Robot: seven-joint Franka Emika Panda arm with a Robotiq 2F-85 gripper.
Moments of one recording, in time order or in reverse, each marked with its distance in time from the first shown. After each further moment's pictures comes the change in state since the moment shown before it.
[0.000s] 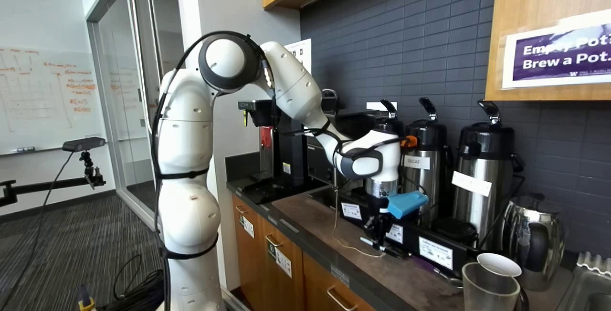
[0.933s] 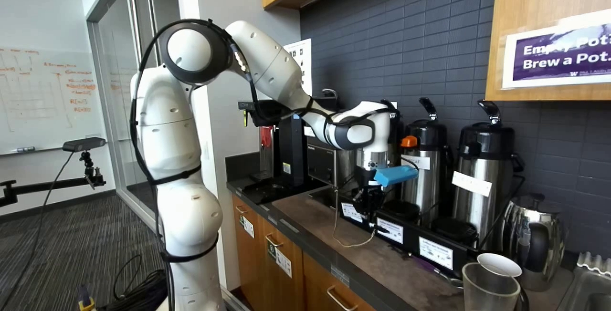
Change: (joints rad) arm 0.046 -0.204 -0.011 -0.003 -0.156 -0.225 0.196
